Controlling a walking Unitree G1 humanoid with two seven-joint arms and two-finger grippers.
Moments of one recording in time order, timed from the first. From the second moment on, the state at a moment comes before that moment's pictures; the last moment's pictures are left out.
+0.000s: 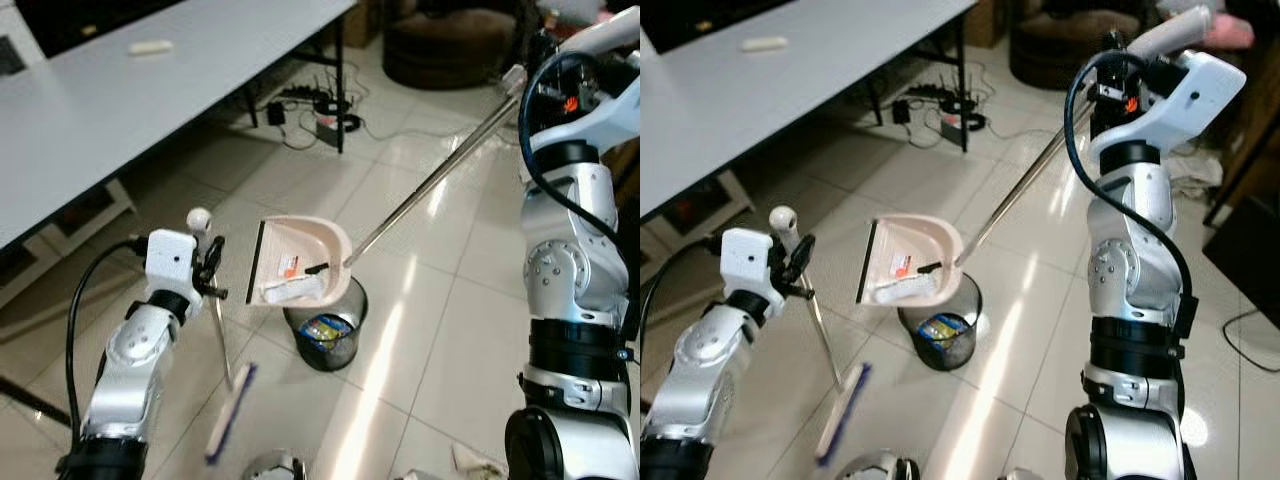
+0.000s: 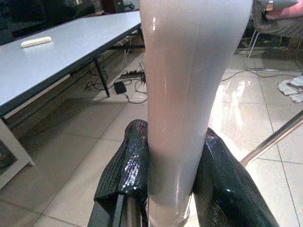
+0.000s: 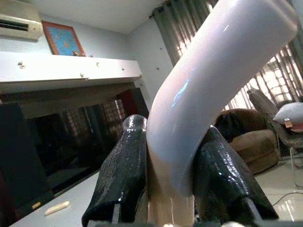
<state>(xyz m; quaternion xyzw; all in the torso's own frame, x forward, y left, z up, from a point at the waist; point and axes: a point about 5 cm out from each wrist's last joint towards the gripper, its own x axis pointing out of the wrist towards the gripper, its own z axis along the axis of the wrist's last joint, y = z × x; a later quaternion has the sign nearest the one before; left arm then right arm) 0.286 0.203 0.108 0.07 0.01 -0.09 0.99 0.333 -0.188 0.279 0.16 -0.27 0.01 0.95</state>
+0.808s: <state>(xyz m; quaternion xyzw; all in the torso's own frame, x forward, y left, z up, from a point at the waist) 0.282 0.198 0.110 0.07 0.02 -0.12 0.99 0.334 -0.169 0.262 0.00 -0.27 0.07 0.96</state>
